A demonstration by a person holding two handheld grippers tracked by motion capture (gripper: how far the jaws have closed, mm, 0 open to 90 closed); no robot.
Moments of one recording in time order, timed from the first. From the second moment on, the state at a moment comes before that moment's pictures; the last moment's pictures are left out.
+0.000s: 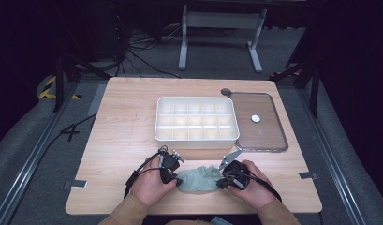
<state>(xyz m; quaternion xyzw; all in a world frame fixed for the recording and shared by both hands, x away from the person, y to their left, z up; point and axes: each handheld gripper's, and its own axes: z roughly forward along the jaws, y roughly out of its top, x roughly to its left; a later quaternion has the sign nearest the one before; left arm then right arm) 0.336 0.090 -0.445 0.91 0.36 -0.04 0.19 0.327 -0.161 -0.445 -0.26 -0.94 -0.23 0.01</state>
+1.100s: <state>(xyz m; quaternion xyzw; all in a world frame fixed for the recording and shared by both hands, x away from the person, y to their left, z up) 0.331 0.109 -0.419 0.90 0.37 -0.07 0.22 0.314 -0.104 -0.460 -0.21 -0.93 -0.31 -0.04</state>
